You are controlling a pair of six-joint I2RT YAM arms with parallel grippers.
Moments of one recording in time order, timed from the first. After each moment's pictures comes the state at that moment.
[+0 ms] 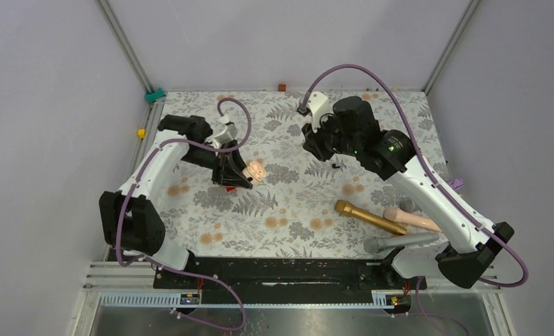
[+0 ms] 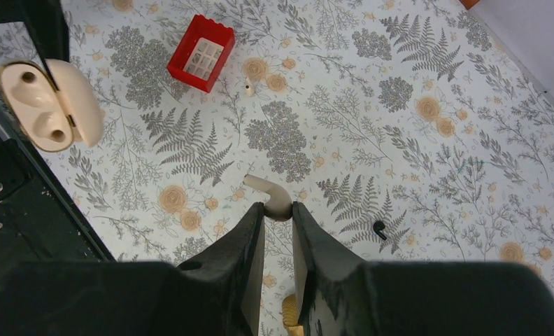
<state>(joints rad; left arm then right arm) -0.19 1.51 1.37 -1.57 1.43 1.35 0.73 1.34 1.55 -0.76 -0.09 -0.15</state>
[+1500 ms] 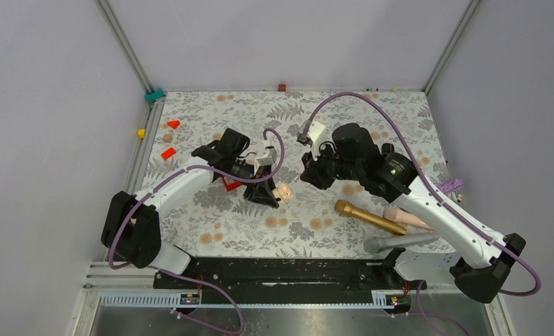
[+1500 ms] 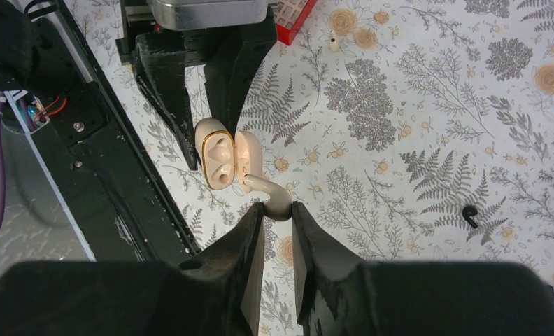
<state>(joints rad) -0.51 1.47 1.07 -0.67 1.25 0.60 0.82 1.18 1.31 -0.74 -0.21 -0.07</state>
